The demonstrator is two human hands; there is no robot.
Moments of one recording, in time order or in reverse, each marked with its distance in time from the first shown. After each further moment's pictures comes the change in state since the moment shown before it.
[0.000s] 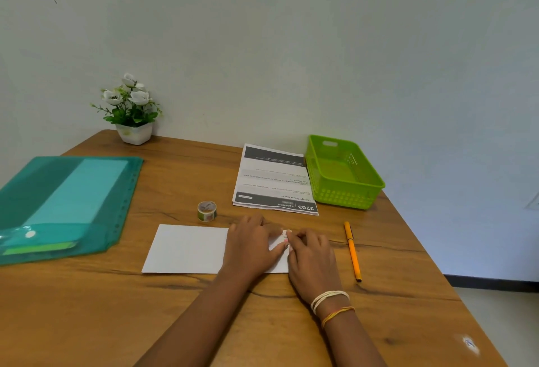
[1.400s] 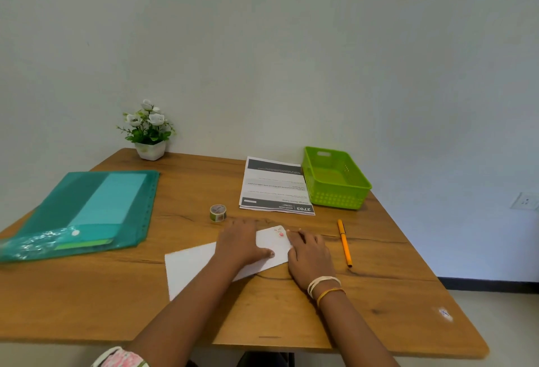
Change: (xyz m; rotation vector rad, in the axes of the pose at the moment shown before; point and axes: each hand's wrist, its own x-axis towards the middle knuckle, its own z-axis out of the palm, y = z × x) left_hand -0.019 -0.013 -0.048 0.063 -0.233 -0.125; right_hand -0.013 -0.006 -0.014 0.001 -0.154 0.047
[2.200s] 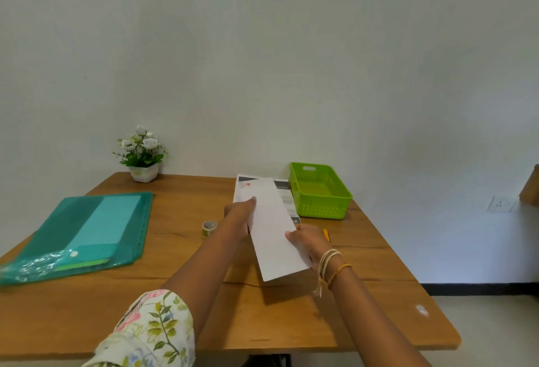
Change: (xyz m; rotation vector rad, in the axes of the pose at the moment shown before) left_hand 0.031 0.046 -0.075 -1.503 -0.028 -0.618; right_hand 0.009 -0.006 -0.091 1.197 -0.205 0.444
